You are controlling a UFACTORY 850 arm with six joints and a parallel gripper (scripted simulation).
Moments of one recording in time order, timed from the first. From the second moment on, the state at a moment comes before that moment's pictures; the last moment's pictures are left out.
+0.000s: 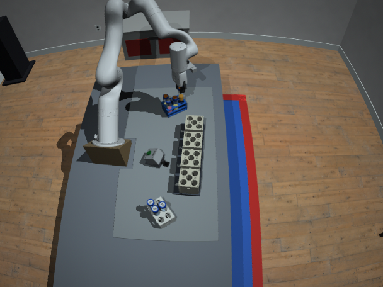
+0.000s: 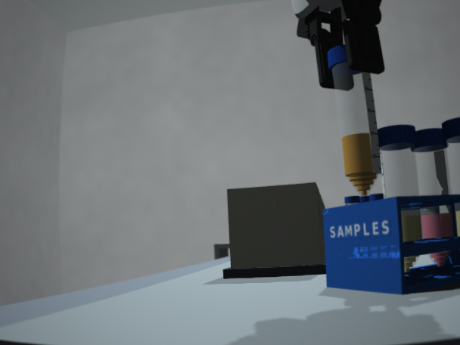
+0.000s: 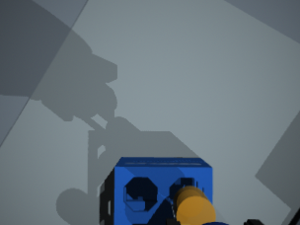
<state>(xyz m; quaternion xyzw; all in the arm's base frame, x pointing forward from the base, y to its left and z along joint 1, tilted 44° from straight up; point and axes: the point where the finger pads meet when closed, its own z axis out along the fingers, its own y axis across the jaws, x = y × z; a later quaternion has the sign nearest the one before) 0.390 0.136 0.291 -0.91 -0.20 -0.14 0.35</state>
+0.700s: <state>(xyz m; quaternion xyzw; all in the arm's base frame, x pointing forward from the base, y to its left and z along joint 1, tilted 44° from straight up) 0.391 0.140 0.286 -0.91 -0.20 -0.14 0.35</state>
